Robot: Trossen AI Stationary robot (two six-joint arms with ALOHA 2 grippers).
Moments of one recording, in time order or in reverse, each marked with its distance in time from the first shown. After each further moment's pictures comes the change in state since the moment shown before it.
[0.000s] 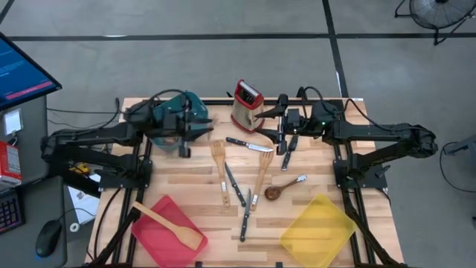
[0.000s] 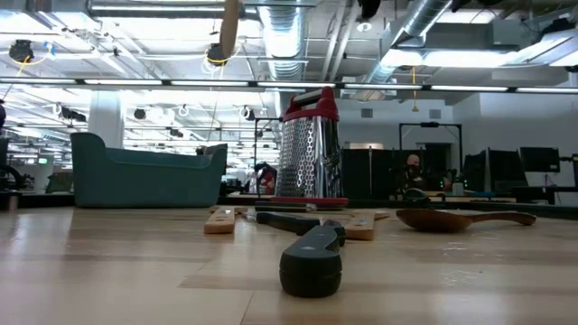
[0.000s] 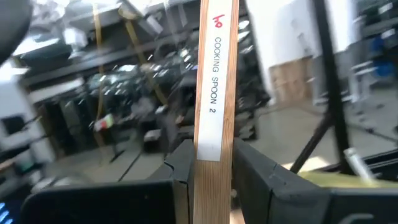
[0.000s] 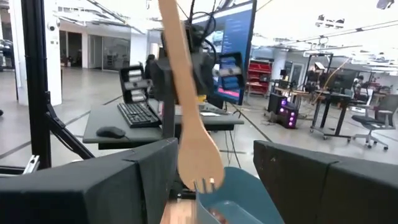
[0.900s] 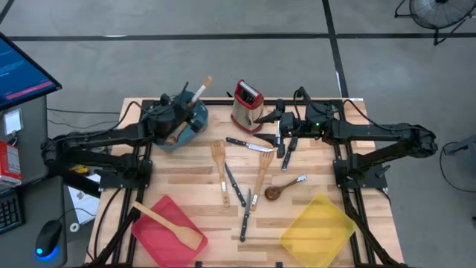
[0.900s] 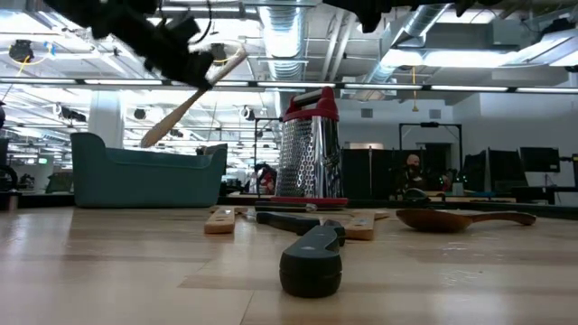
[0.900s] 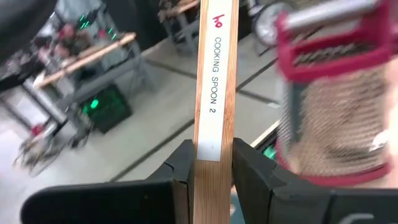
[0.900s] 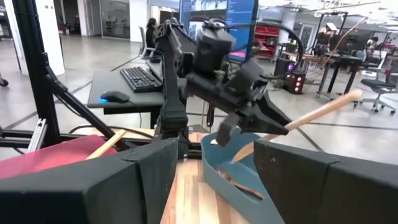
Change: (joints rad) left arm 0.183 0.026 -0.214 -0.227 -0.854 -0.092; right arm 0.006 0.000 0.000 -0.163 -0.002 0.001
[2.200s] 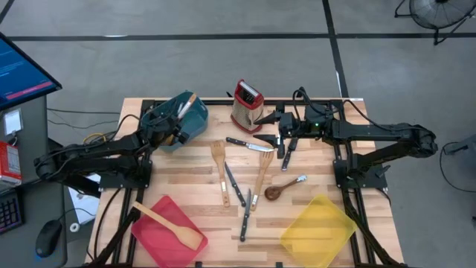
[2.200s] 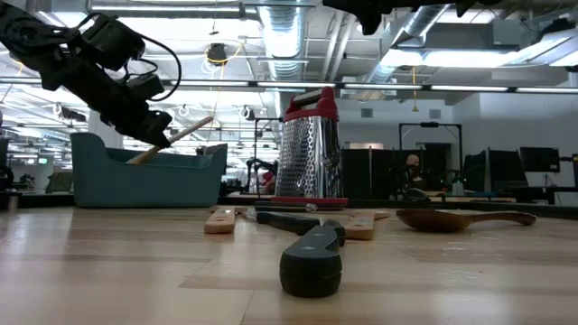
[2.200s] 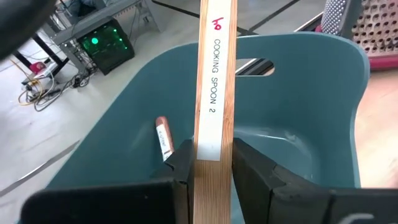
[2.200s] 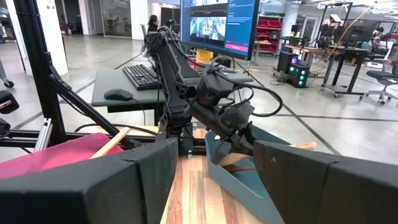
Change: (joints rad) left arm 0.163 -0.156 -0.367 -0.003 0.112 -0.112; right arm 0.000 0.000 0.000 -0.016 -0.003 0.026
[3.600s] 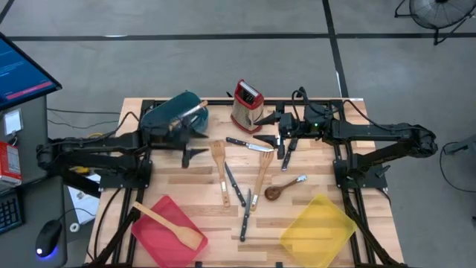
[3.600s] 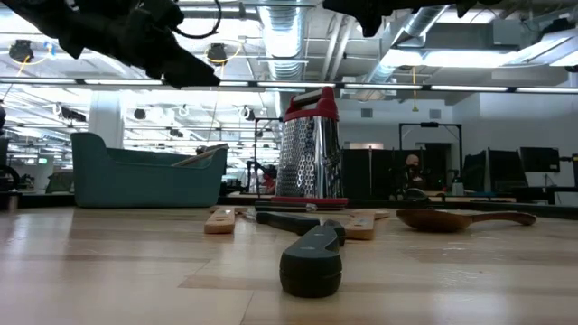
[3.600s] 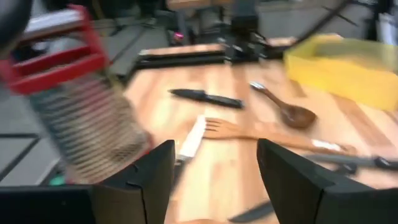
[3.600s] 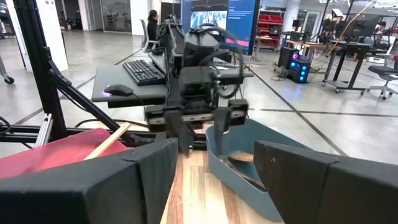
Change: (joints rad) left arm -0.259 0.021 0.199 0.021 0.705 0.137; right arm 0.000 0.000 0.000 -0.022 0.000 0.000
